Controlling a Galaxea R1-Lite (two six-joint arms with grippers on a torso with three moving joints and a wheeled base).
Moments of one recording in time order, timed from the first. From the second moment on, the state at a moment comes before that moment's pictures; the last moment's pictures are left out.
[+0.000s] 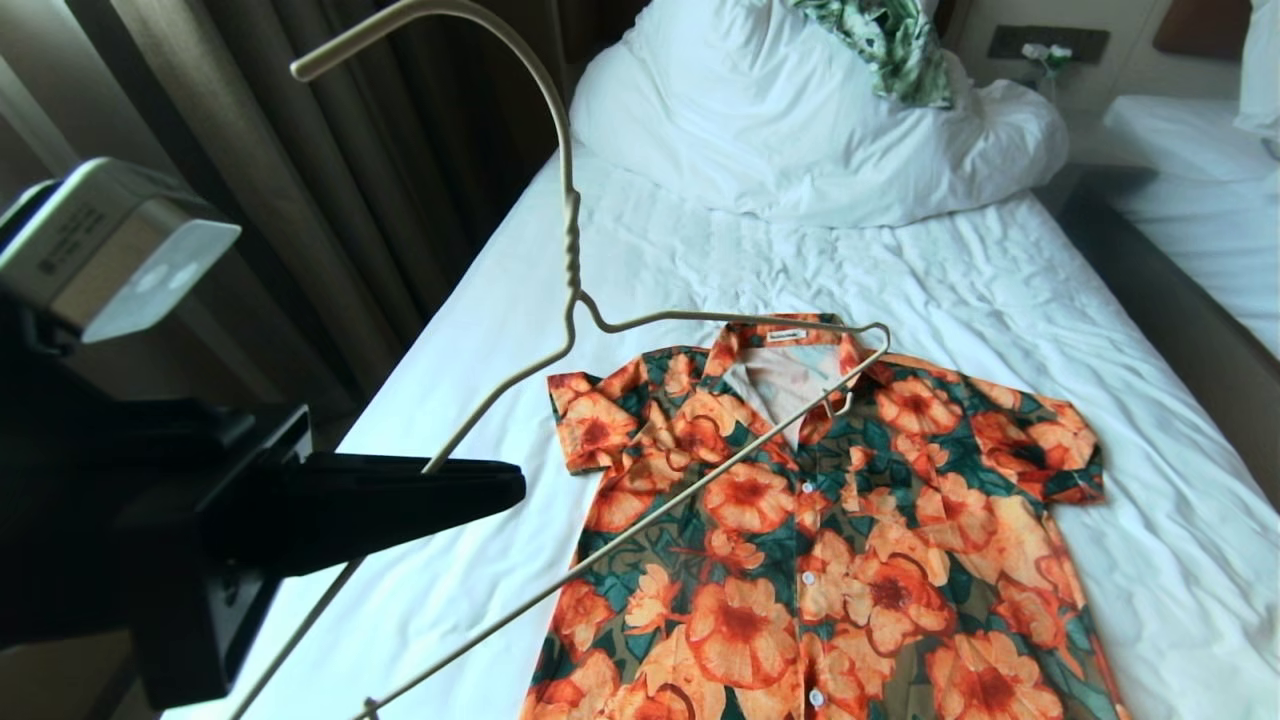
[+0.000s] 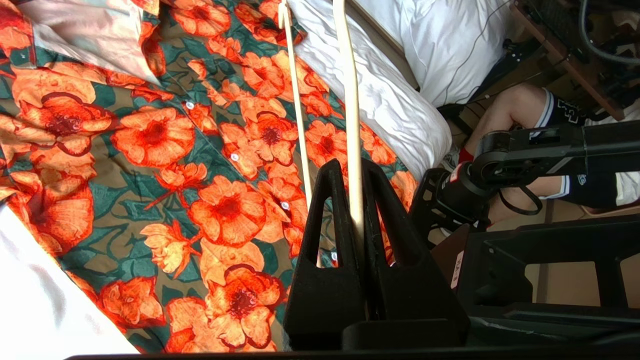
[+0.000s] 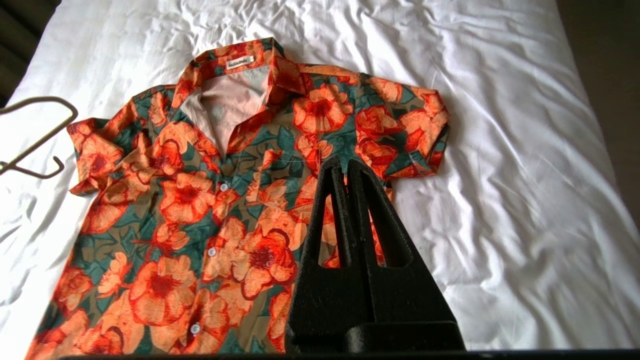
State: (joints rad) left arm -0.69 1.12 -0.87 -0.01 -0.46 -0.11; right arm 0.01 0.78 -0.83 0.16 0.01 0.19
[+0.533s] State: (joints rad) left arm -0.68 1.11 -0.86 -0.01 -0.43 -0.11; right arm 0.02 1.12 -1.10 0.30 0.07 0.33
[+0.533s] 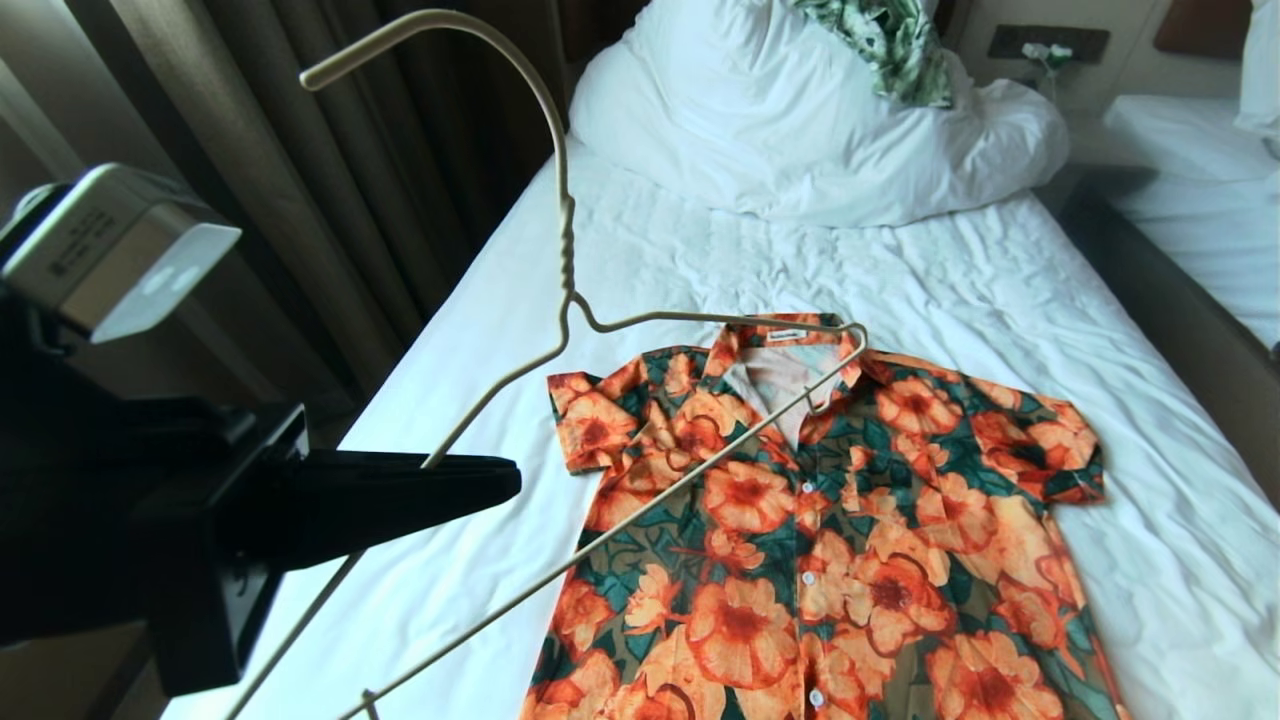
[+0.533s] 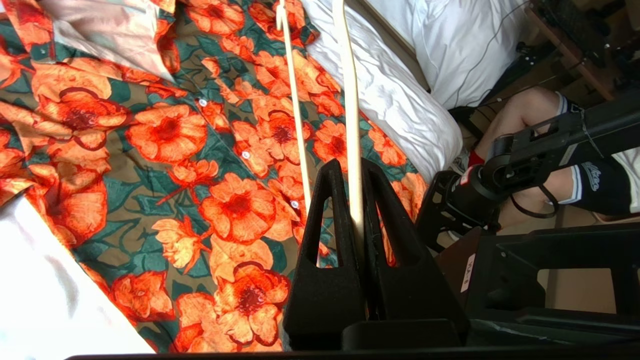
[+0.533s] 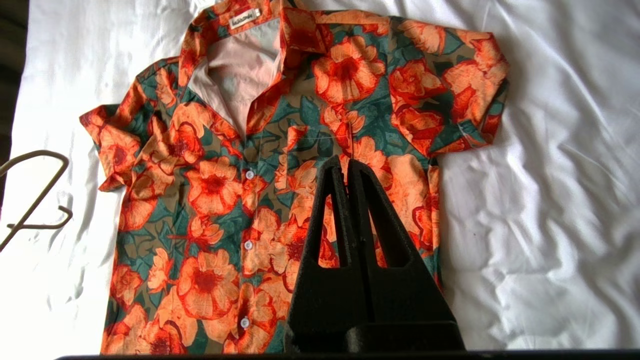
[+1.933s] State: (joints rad) left arm -0.71 1.11 -0.81 -0.04 -0.43 -0.16; right arm 0.23 2.26 -1.92 0.27 0.00 0.46
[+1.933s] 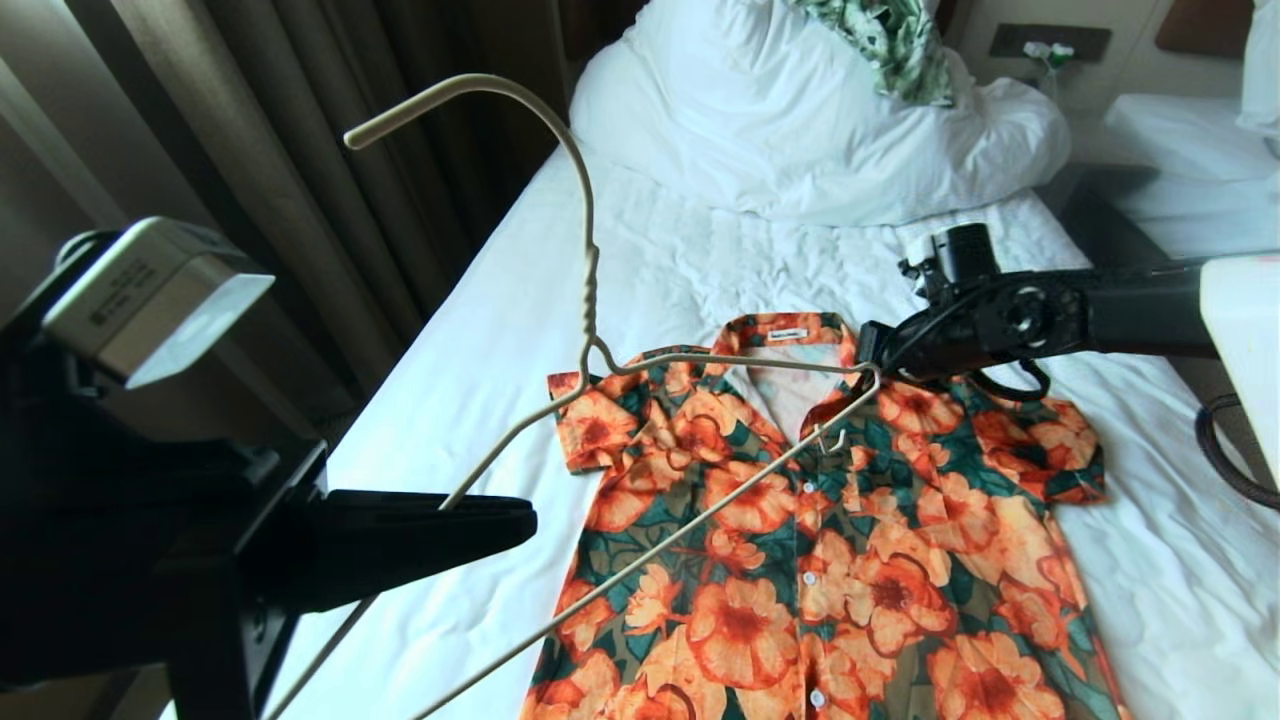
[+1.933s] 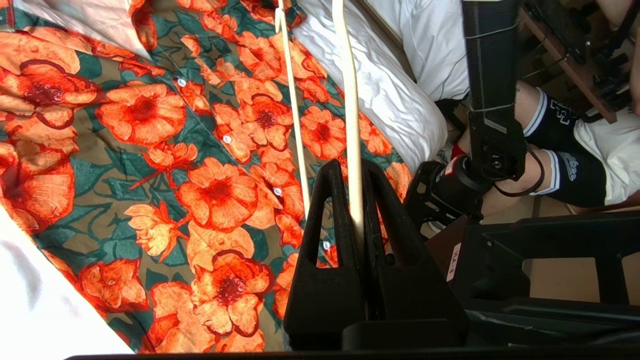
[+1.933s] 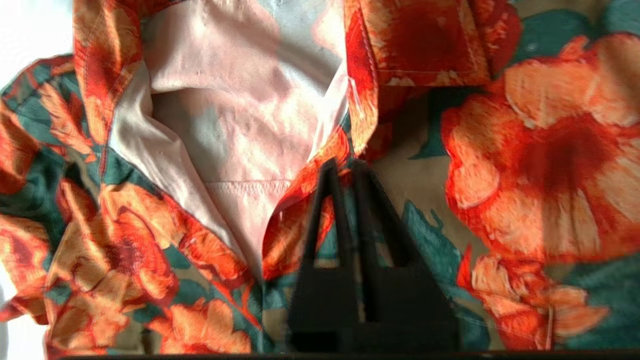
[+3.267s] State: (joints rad) left arm -0.71 1.10 -0.81 -0.04 -0.43 -0.16; right arm 0.28 2.43 -1.98 0.01 -0.07 0.42
